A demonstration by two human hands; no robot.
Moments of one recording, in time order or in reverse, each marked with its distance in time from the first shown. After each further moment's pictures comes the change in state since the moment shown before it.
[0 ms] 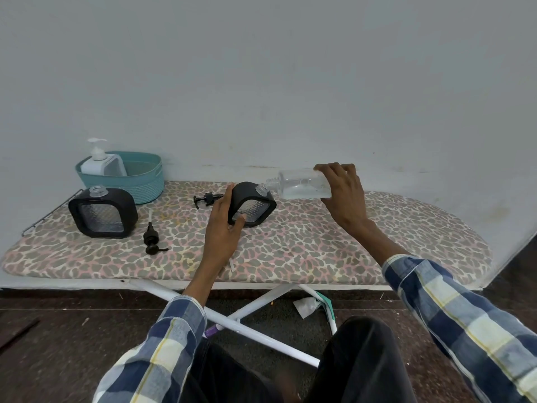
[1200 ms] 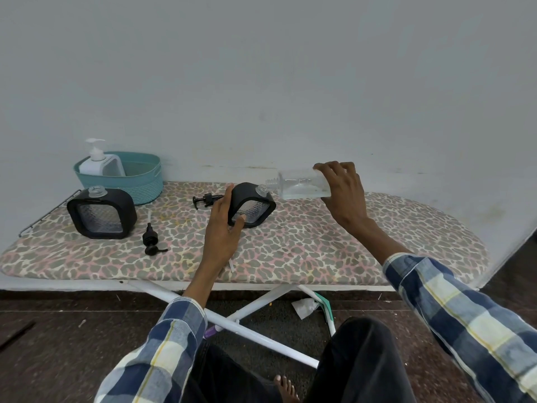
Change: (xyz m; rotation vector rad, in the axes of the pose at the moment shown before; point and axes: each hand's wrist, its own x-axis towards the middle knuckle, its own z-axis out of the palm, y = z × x) left_hand 0.000 0.000 0.000 0.005 0.002 0.007; right_hand 0.003 -0.003 -0.007 -0.043 -0.002 -0.019
